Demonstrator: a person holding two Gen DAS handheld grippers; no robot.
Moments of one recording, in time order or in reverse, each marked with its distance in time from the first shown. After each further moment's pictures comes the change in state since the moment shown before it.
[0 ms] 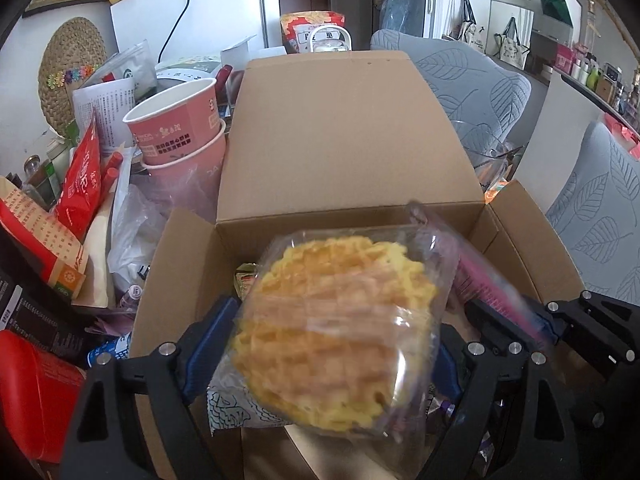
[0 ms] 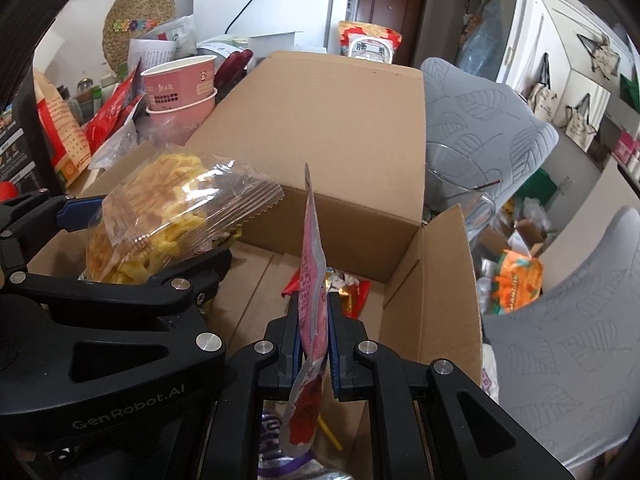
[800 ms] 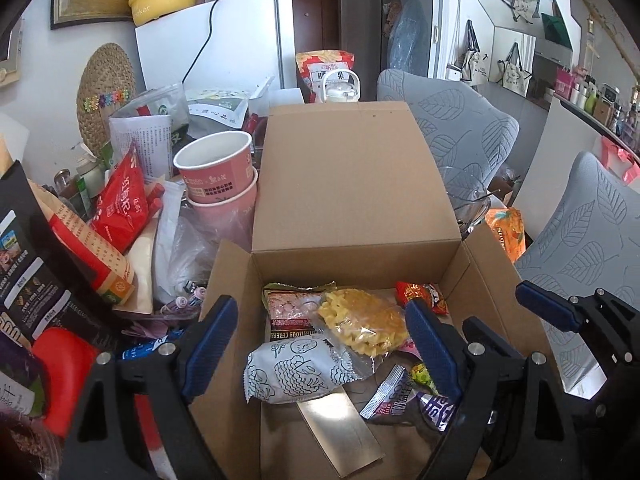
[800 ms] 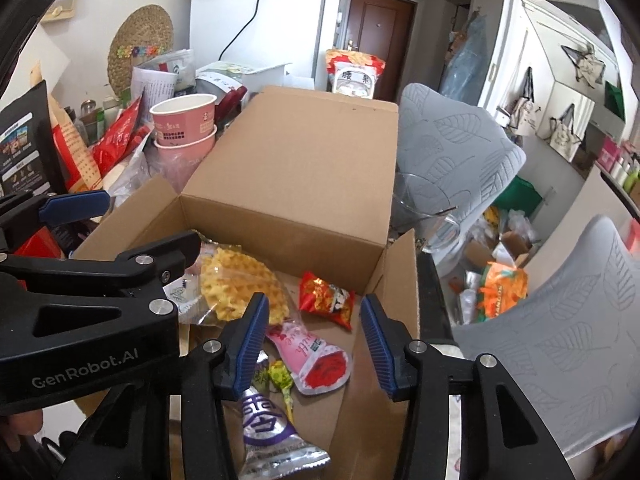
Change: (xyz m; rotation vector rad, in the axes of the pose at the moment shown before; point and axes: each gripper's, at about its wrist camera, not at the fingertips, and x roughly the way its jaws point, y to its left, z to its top) left arm -0.071 0.005 0.008 -0.033 -0.102 0.019; right arm -0.055 -0.006 0.005 0.015 -0.078 -0.026
